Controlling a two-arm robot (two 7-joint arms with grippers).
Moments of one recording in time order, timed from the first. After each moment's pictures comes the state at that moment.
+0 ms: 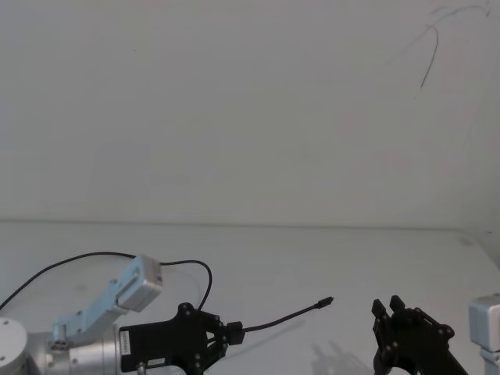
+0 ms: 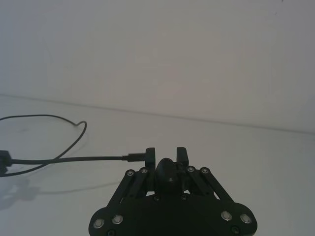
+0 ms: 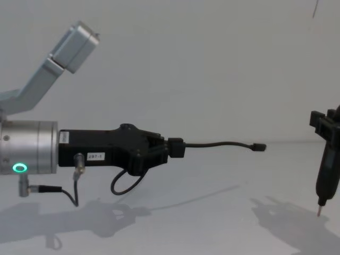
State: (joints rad) left arm -0.60 0.41 0.56 -1.17 -0.43 -0.15 -1.00; right arm -0.01 0.34 -0.23 -1.77 0.29 0.03 0.07
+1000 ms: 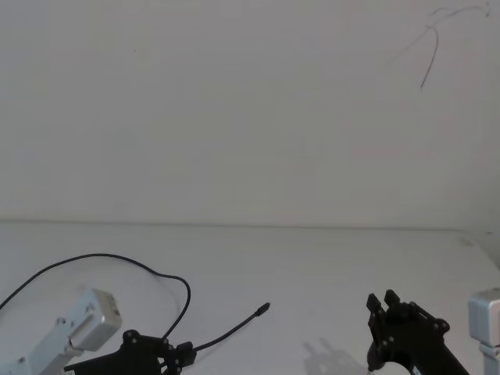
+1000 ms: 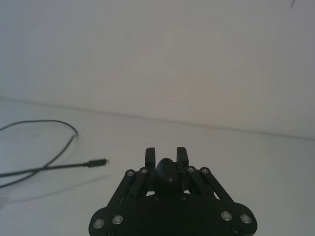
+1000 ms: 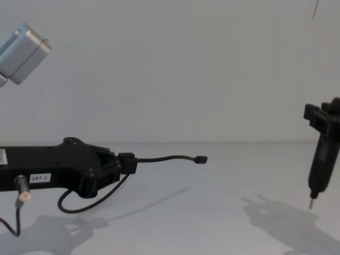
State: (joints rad) left arm -0.31 0.61 0.46 -1.56 -0.41 -0.03 -0.69; right arm 0.00 0.33 -0.23 -1.77 0.30 0.03 0.09
